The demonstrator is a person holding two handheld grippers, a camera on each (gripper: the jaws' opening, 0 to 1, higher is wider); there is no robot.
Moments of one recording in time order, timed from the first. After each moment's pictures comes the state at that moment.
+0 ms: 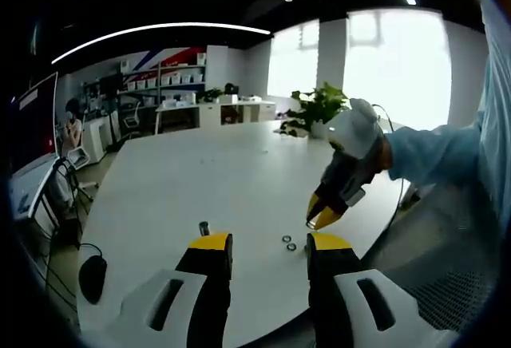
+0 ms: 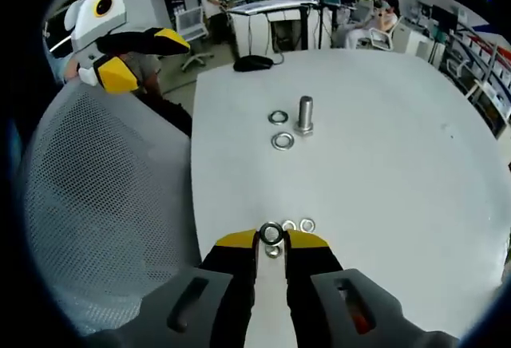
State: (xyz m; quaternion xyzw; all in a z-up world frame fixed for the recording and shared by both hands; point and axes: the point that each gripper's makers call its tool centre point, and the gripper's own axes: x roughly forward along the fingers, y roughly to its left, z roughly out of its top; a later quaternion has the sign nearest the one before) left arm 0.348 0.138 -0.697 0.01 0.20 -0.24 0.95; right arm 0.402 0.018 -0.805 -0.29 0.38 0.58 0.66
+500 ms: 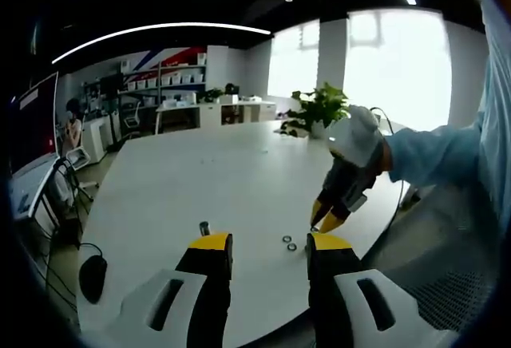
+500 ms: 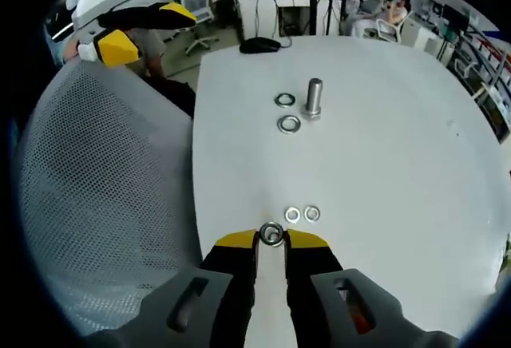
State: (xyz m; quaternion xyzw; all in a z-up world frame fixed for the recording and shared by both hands) left arm 0.348 0.139 -0.697 0.01 0.20 -0.23 0.95; right arm 0.397 0.013 -0.815 -0.31 0.40 0.58 0.64
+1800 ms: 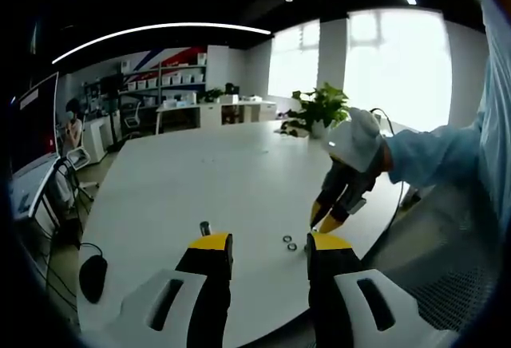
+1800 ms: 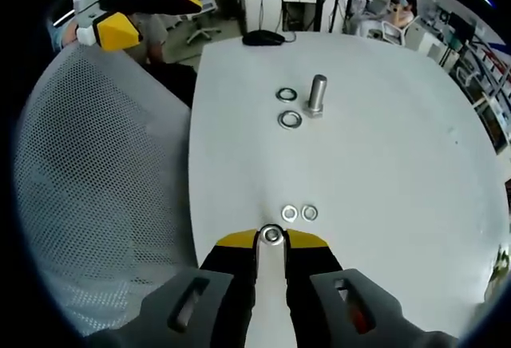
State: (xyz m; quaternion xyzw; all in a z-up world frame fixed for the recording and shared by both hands) left arm 0.347 0.139 -0.697 0.01 0.20 -0.23 0.95; right arm 0.399 0.014 -0.818 -0.35 0.39 0.57 0.64
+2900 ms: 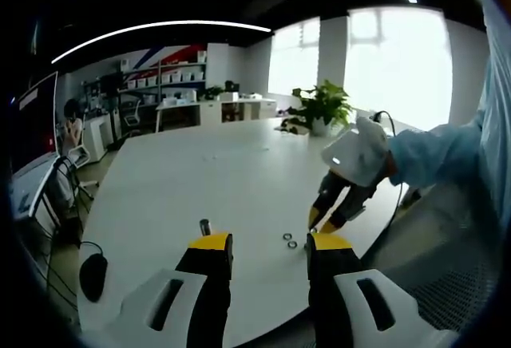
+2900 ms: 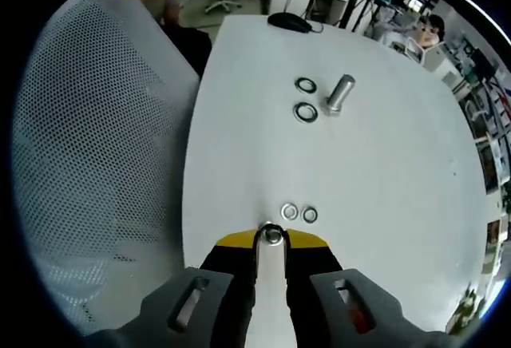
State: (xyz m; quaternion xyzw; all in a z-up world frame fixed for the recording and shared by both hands) left arm 0.347 0.139 -0.699 0.01 0.21 -0.23 0.95; right arm 0.395 0.017 -0.833 -0.44 0.35 0.58 0.59
